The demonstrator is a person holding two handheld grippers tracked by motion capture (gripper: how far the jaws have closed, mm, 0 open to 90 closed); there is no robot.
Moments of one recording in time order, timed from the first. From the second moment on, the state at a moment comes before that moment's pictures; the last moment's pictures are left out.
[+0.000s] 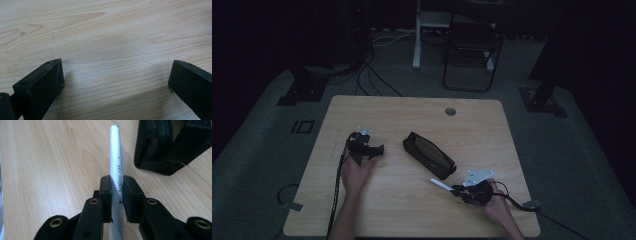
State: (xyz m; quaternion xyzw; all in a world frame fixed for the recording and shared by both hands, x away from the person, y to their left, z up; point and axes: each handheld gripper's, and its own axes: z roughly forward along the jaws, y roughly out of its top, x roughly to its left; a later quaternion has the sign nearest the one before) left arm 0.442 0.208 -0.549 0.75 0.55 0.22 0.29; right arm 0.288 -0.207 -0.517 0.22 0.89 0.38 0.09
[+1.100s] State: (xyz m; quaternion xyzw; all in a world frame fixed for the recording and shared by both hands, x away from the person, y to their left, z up) left arm 0.442 0.208 -0.549 0.75 0.55 0.22 0.29; right arm 0.285 -0.217 -0.481 0.23 0.88 0.41 0.10
